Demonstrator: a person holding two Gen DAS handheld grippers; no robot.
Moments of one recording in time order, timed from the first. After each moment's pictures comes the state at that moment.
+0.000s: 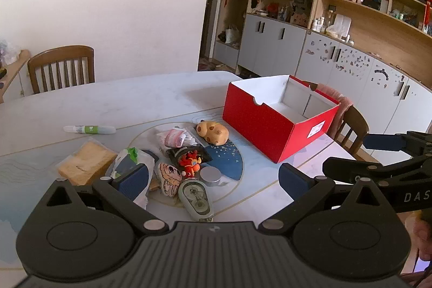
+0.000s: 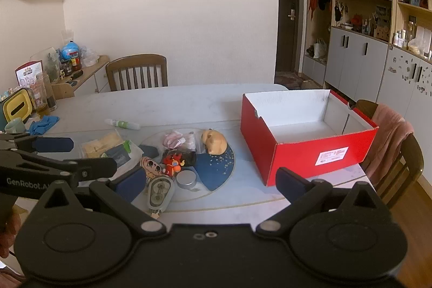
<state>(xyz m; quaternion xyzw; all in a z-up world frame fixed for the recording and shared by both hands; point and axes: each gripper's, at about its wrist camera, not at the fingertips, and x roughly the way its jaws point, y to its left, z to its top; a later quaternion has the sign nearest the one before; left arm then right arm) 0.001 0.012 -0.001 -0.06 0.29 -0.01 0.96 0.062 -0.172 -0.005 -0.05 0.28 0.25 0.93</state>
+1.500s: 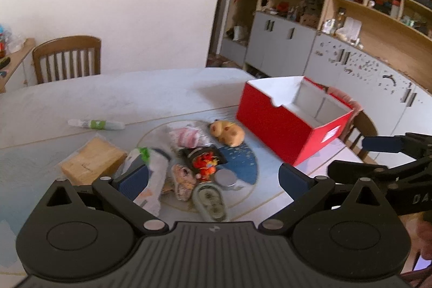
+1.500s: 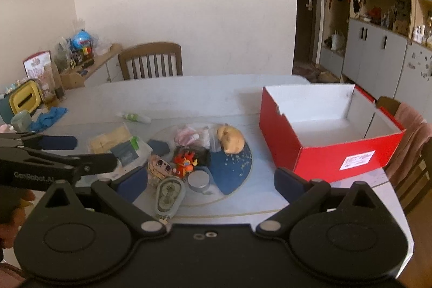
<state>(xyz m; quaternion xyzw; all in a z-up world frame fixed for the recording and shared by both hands) 0.024 0.044 -0.017 -0.08 0.30 0.01 0.95 0.101 -0.149 -0.019 -0.06 0.31 0.28 0.91</state>
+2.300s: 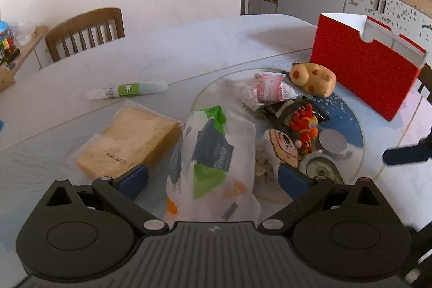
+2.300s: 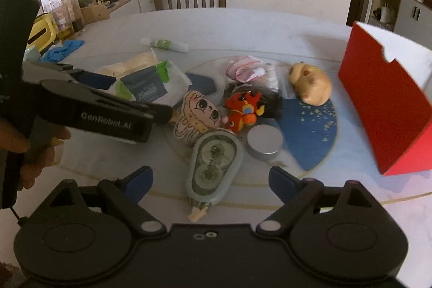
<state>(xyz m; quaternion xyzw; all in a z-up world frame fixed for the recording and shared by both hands) 0.109 0.110 -0.119 -0.01 0.38 0.06 0.92 0.133 -0.049 -0.121 -0.12 0.40 0.35 0.84</state>
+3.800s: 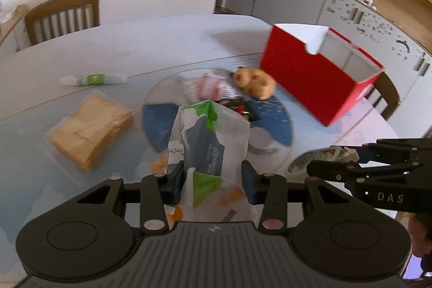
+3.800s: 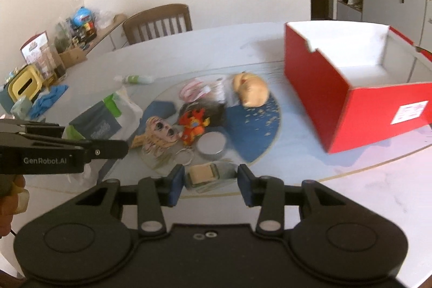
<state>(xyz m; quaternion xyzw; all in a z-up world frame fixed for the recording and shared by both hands) 0.077 0.065 -0.072 -0.08 0.40 0.01 0.91 0.144 -0.130 -0.084 -0.02 0.39 0.31 0.87</state>
